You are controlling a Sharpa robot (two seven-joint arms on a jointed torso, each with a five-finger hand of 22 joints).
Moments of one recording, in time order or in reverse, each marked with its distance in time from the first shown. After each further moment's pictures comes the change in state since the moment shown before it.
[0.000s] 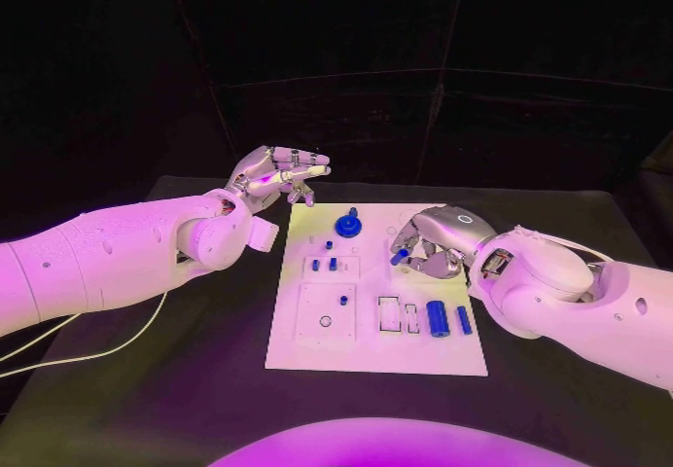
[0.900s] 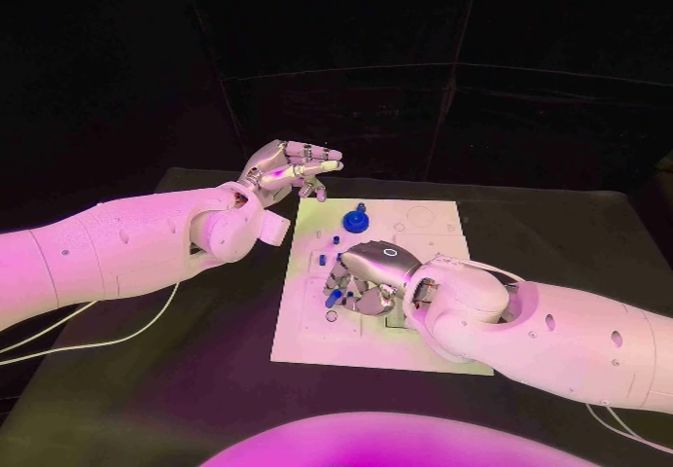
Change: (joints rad) left arm 0.000 0.016 0.000 -0.007 0.000 0.003 -0.001; left_hand 0.000 0.000 0.000 0.000 0.000 0.000 0.000 0.000 0.000 0.000 0.000 0.000 0.000 0.000 0.000 0.000 0.000 0.000 0.000 0.000 0.000 0.000; right arm -0.075 0.252 -0.024 -0.061 0.051 0.064 0.088; right_hand -0.012 -0.018 0.017 -0.006 0.000 -0.005 0.003 -0.013 0.001 0.005 -0.005 -0.023 -0.002 0.000 0.000 0.000 0.000 0.000 0.000 0.000 0.000 0.000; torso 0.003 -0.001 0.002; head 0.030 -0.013
